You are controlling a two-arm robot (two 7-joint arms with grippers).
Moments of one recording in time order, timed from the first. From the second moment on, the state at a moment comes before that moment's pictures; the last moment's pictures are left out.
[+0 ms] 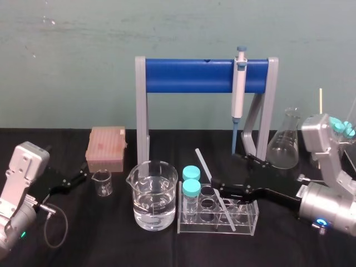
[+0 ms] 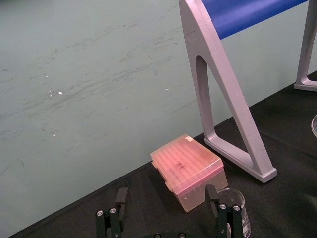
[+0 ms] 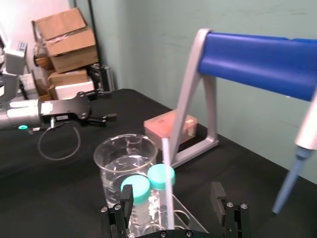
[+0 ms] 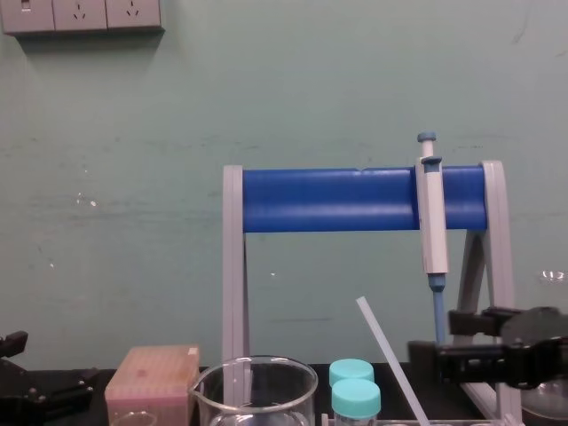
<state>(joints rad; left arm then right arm) -0.20 0.60 0.45 -1.41 -0.25 -0.12 0.03 0.30 0.62 -0.46 -1.53 0.57 0.10 0.59</state>
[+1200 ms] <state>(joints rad) -0.20 0.60 0.45 -1.41 -0.25 -0.12 0.03 0.47 0.49 -0.56 -1.33 0.51 0.11 0.64</state>
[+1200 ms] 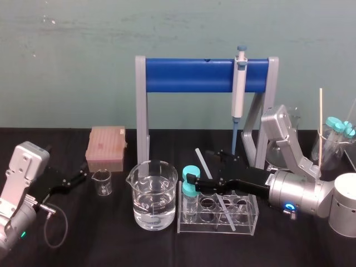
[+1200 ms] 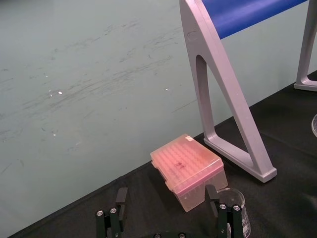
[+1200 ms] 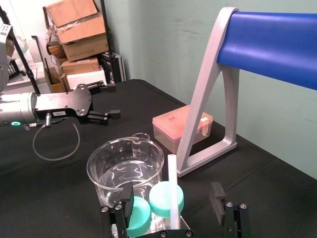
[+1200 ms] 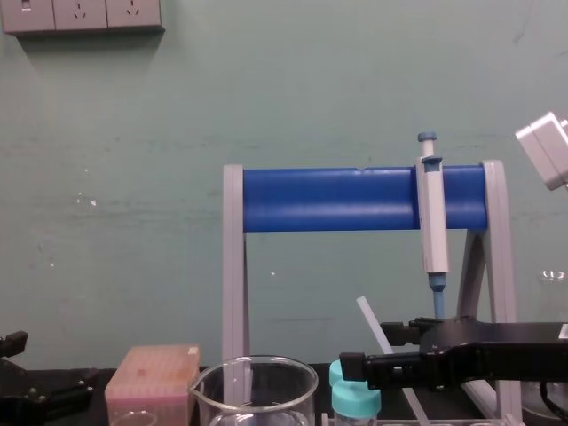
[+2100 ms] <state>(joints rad) -0.20 0.60 0.45 -1.41 -0.25 -0.12 0.03 0.46 0.50 -0.56 -1.33 0.51 0.11 0.64</state>
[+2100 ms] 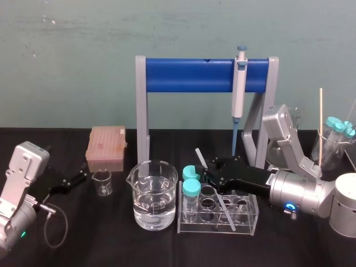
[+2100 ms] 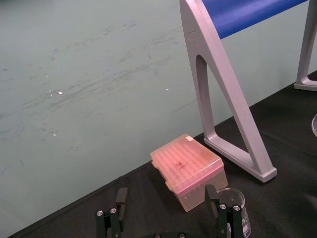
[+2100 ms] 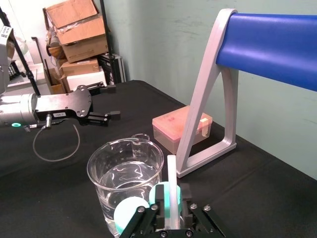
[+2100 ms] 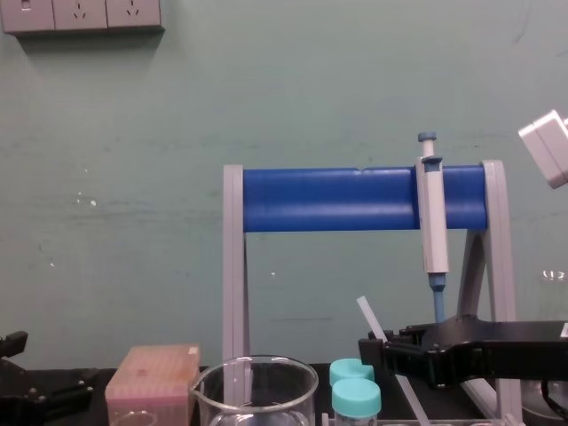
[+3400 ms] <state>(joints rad) -0.20 0.60 0.45 -1.41 -0.25 -0.12 0.03 0.30 0.48 -0.39 -1.43 0.61 -0.20 0.65</state>
